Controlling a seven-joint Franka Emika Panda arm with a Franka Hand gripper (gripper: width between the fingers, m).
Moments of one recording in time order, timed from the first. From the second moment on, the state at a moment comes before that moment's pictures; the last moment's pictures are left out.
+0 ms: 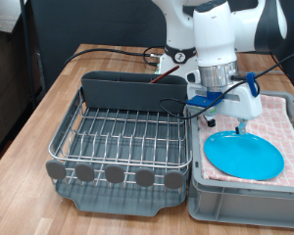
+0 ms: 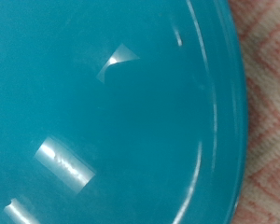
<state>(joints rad) 0.13 0.19 0.15 -2.50 0.84 2.97 1.08</state>
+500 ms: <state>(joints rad) 0.12 0.21 0.17 -2.48 0.90 2.98 1.01</state>
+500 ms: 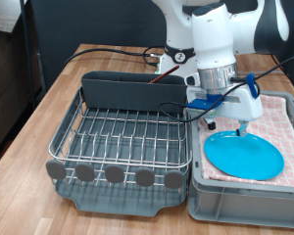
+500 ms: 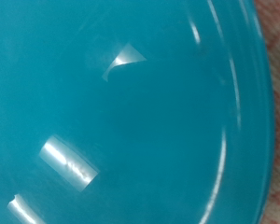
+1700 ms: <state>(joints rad) 0.10 0.23 0.20 -2.44 1.04 2.99 0.89</state>
